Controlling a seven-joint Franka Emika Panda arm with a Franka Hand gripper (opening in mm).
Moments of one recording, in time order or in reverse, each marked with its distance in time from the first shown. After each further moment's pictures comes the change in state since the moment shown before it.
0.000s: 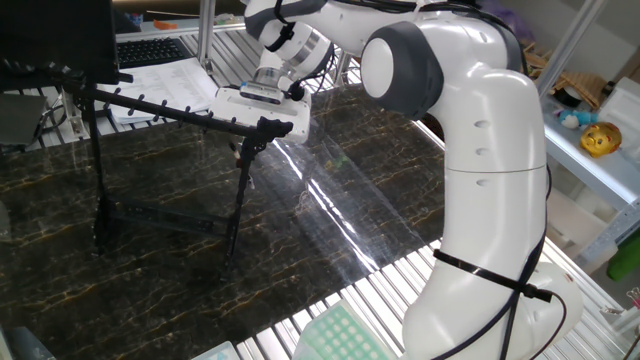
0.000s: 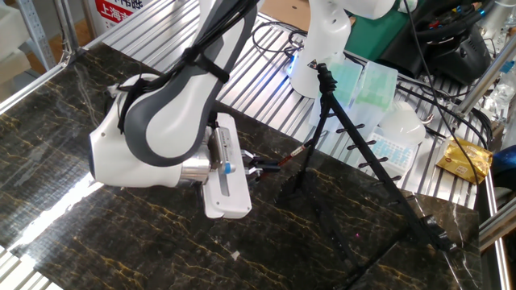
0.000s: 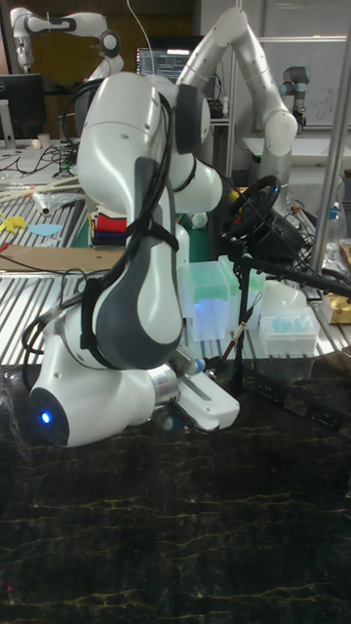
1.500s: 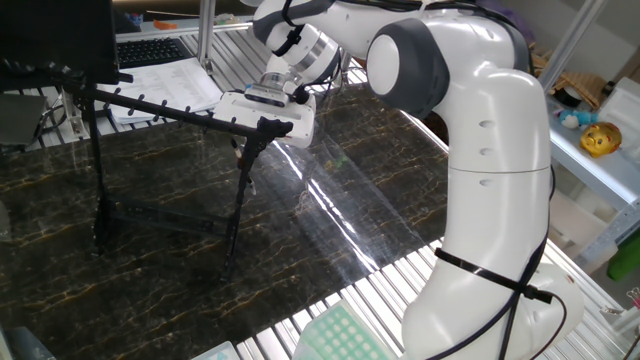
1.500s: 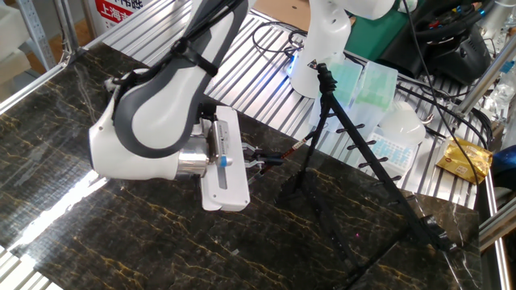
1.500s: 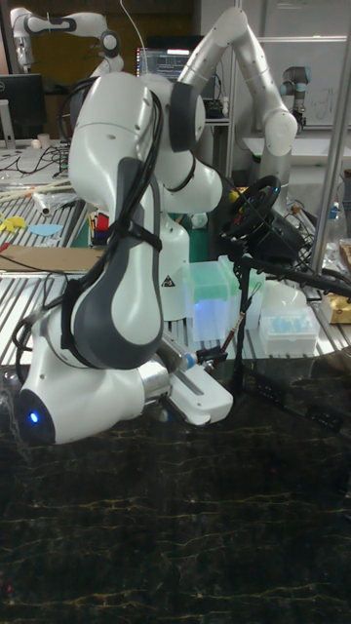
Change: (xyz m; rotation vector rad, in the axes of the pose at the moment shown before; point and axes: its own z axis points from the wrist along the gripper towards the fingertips) arm 0.010 -0.010 0.001 -0.036 0.096 0.028
